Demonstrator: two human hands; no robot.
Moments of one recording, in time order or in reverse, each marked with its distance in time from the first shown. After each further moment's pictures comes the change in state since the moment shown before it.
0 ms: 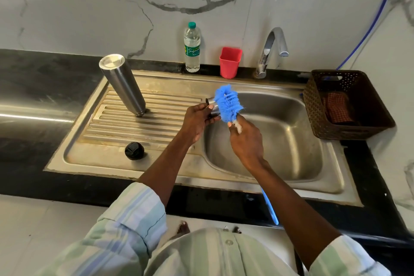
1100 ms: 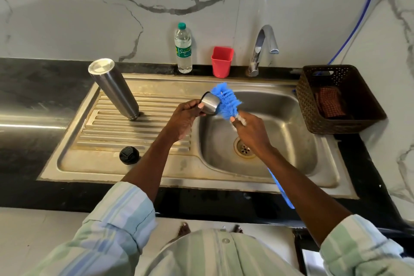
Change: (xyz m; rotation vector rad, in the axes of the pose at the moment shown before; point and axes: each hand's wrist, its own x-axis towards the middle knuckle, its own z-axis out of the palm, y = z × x) left_hand 0.007 0.016 -0.023 0.241 -0.308 0.158; right_hand 0.026 0.016 -0.027 0.058 -0.067 -0.074
